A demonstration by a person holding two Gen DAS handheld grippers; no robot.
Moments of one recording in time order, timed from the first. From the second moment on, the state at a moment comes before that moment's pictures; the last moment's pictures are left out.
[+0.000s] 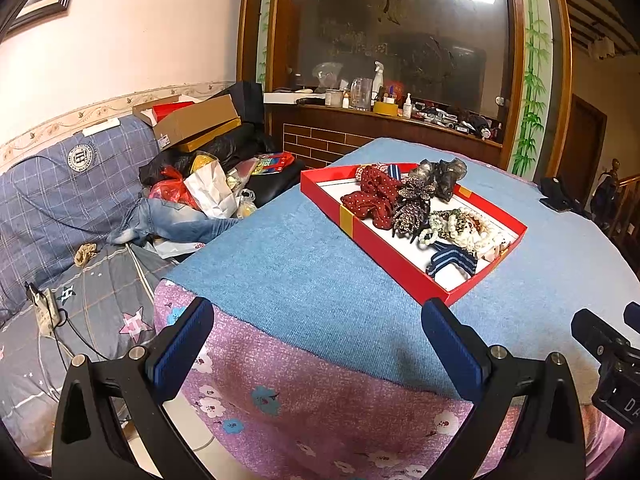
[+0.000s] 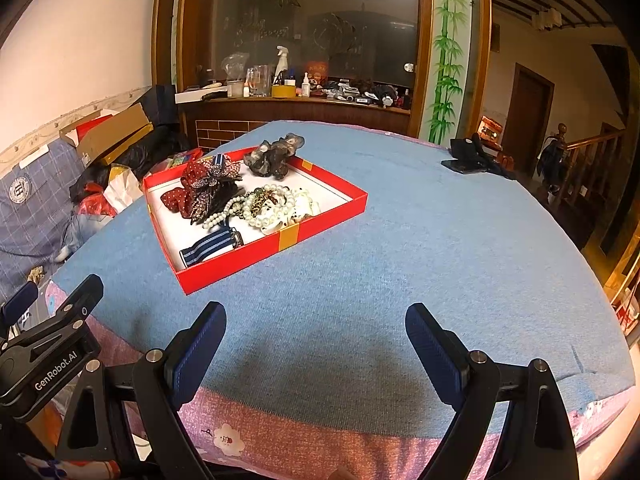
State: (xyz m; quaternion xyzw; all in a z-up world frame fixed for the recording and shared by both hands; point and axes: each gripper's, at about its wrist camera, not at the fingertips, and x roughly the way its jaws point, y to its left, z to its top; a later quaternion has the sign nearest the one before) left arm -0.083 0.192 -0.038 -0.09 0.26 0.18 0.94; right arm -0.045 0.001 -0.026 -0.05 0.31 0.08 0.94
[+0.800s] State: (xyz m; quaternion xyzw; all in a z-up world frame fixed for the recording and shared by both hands) left arm -0.083 0.191 -0.038 -0.08 0.26 0.18 0.94; right arm -0.045 0.000 -0.027 -0.05 0.32 0.08 0.94
